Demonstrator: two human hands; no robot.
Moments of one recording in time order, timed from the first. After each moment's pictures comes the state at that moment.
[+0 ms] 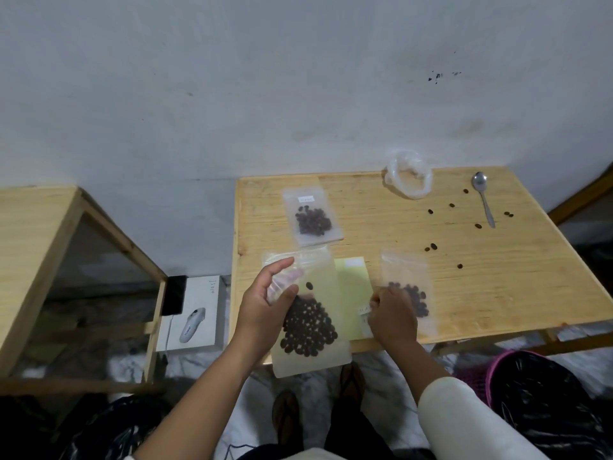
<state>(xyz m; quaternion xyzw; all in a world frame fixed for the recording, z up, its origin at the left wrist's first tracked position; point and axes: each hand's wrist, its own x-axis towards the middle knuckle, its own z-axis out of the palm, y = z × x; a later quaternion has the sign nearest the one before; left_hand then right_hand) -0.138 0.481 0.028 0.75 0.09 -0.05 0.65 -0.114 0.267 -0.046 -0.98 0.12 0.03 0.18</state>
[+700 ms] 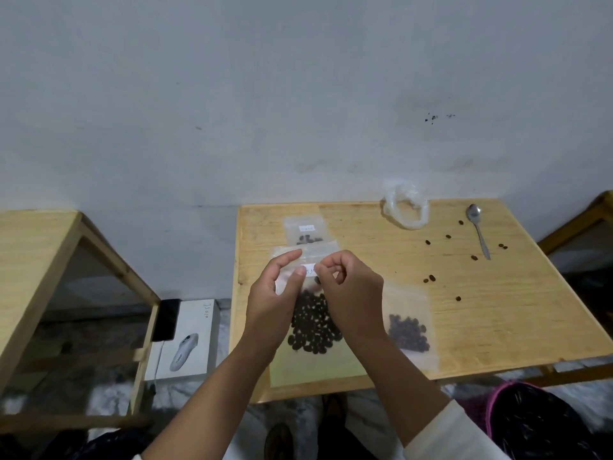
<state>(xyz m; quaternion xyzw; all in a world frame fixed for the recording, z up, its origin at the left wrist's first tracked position) -0.096 0.472 0.061 0.73 0.09 0.01 0.68 -0.081 0.358 0.080 -0.89 0.02 -0.15 0.42</state>
